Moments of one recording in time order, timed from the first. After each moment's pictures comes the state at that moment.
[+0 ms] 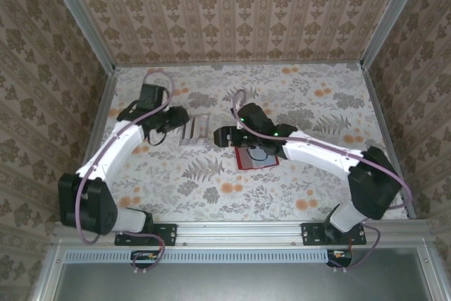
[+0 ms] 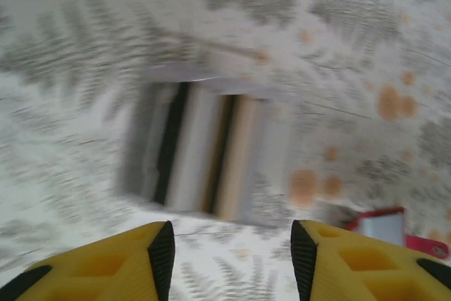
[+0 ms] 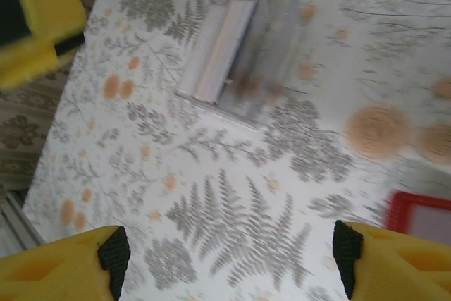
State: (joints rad) left arm -0.25 1.33 1.02 -0.61 0.20 -0.58; right arm 0.77 1.59 1.12 -0.22 -0.14 0.68
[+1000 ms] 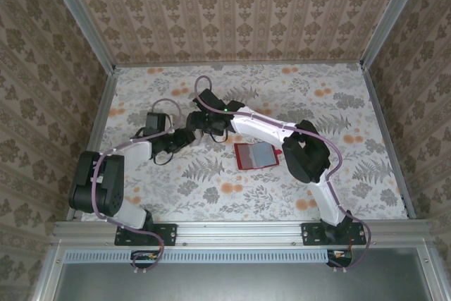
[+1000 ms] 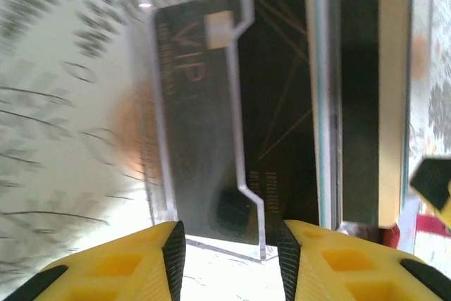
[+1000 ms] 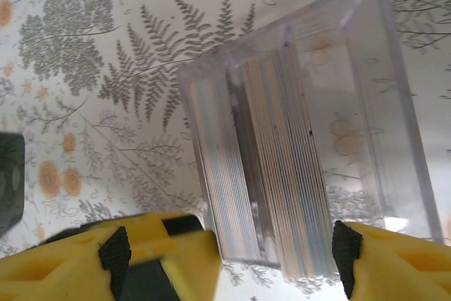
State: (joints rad) left arm -0.25 1.52 0.67 -0.05 0.47 -0.65; right arm 0.79 2.17 1.82 -0.57 -0.01 0.87
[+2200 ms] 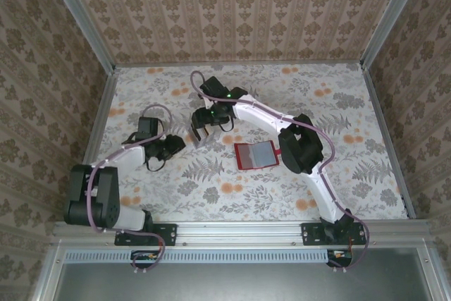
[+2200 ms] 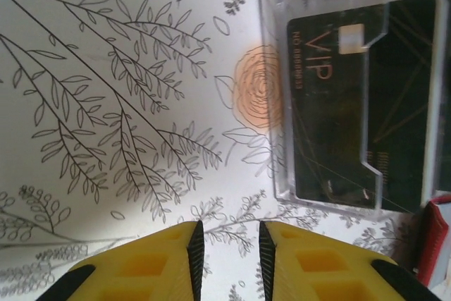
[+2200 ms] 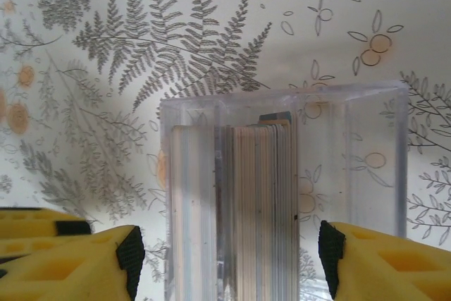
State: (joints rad) left arm -0.16 1.42 0.62 -0.21 0.41 -0.64; right arm 0.71 2.31 2.04 -0.74 -0.20 0.42
